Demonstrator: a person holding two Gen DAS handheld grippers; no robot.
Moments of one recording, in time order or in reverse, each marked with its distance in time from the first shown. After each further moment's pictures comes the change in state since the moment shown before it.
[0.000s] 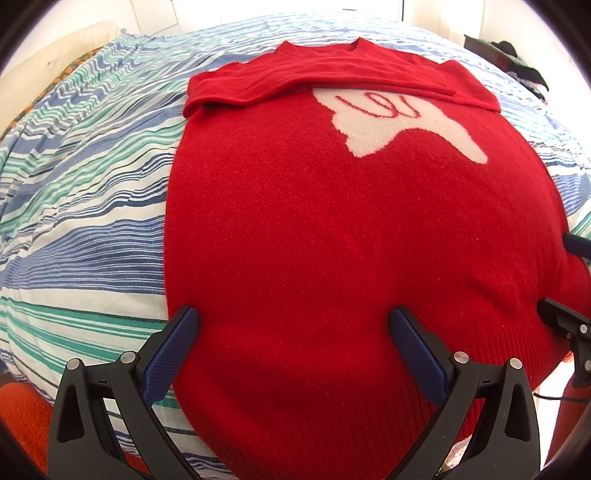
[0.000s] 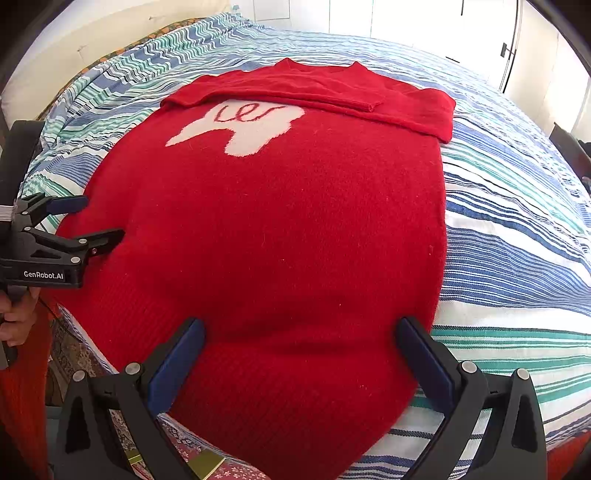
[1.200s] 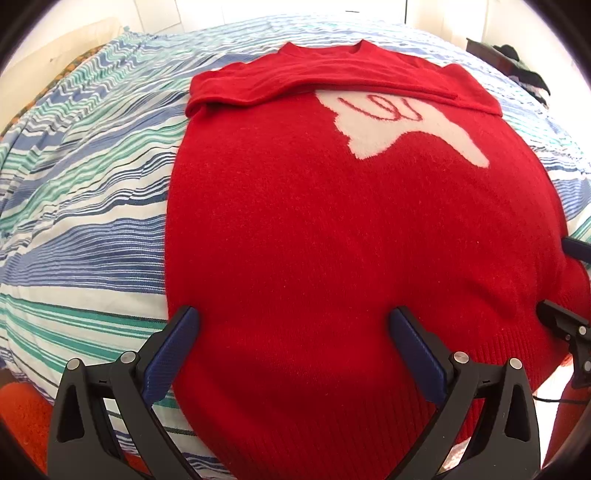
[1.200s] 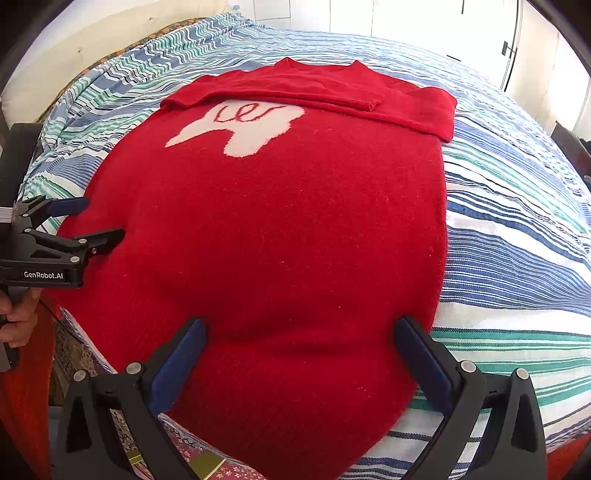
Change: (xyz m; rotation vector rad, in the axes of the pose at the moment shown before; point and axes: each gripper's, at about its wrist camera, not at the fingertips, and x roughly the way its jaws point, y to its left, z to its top) left arm 0.000 0.001 -0.001 -0.010 -0.002 -0.002; right arm 0.001 -0.001 0.002 0.001 0.004 0.008
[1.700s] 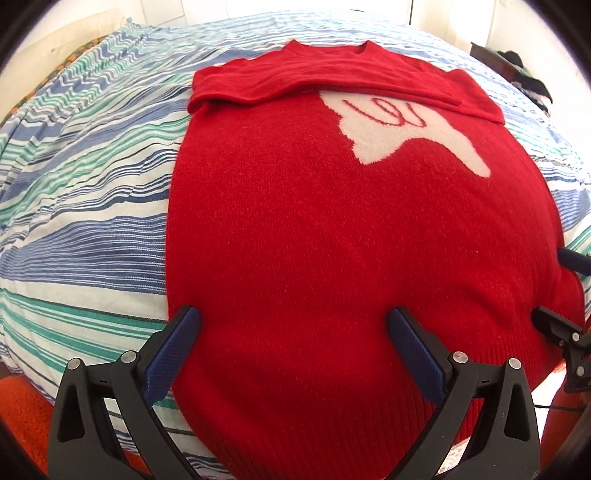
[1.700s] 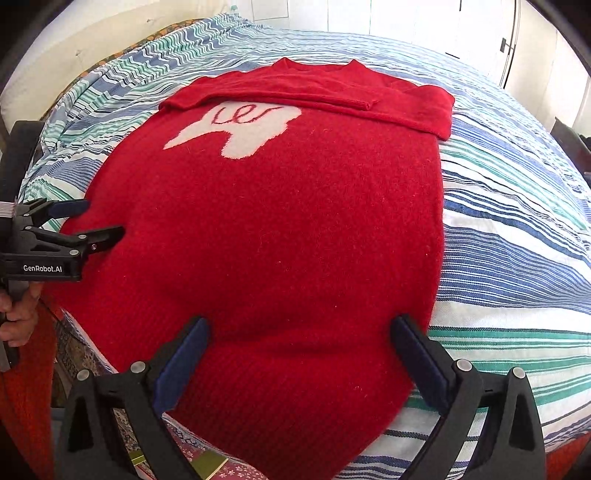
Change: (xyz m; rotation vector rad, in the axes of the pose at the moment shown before) left arm -0.001 0.004 0.003 -0.029 0.016 -0.021; right arm -0.001 -0.002 0.002 0.011 0.004 0.006
